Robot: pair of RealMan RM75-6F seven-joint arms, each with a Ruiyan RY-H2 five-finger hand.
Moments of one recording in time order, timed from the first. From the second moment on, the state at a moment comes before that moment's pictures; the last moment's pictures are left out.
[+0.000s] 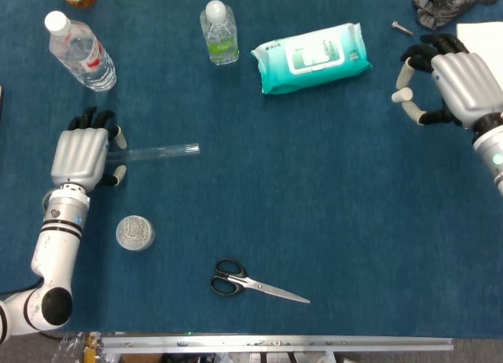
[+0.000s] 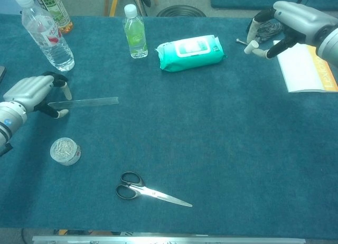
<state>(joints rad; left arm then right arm) -0.48 -1.55 -0.11 -1.46 0.94 1.07 0.42 0.68 -1.22 0.20 -1.72 -0.98 0.93 -0.17</state>
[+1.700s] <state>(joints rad) -0.48 -1.44 -0.08 -1.43 0.98 0.98 0.33 0.68 -1.21 0.19 -1.74 -0.96 0.94 -0.17</state>
